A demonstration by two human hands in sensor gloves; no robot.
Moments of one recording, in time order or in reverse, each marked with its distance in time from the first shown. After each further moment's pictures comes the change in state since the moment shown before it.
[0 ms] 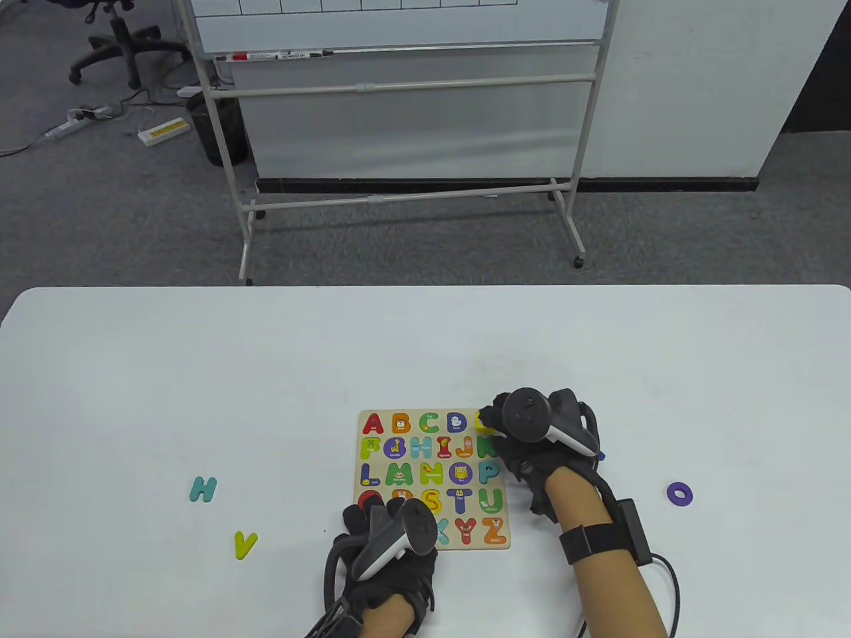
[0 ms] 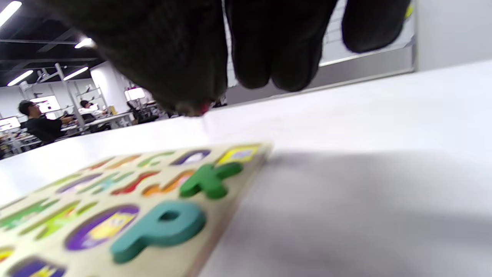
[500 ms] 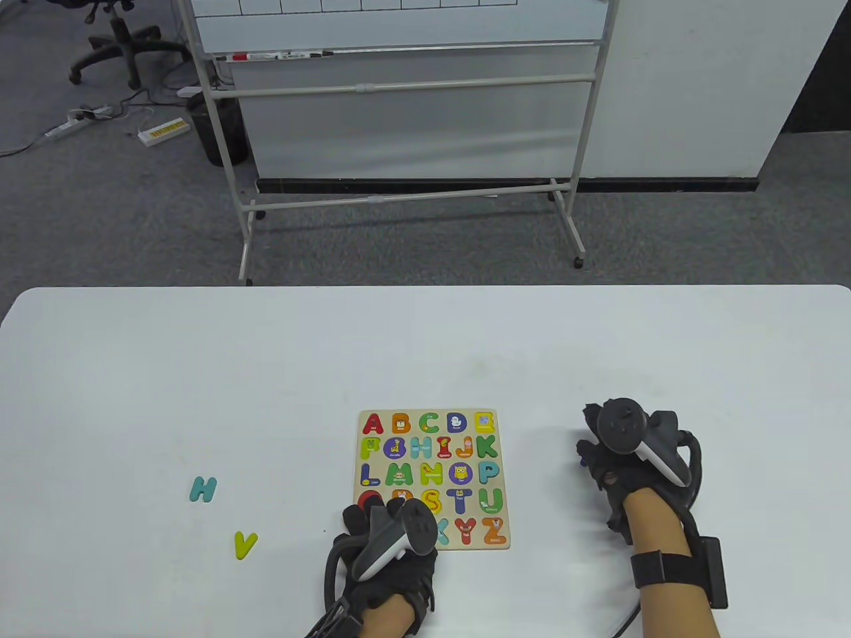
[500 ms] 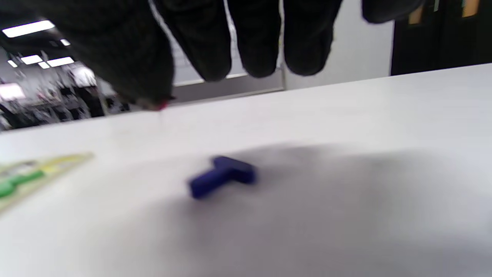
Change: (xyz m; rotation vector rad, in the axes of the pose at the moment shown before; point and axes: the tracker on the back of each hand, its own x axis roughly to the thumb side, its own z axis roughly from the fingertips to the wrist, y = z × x) left_hand 0.000 0.000 0.000 0.002 0.000 0.002; right_hand -0.101 -0.025 0.069 -0.003 0.388 0.106
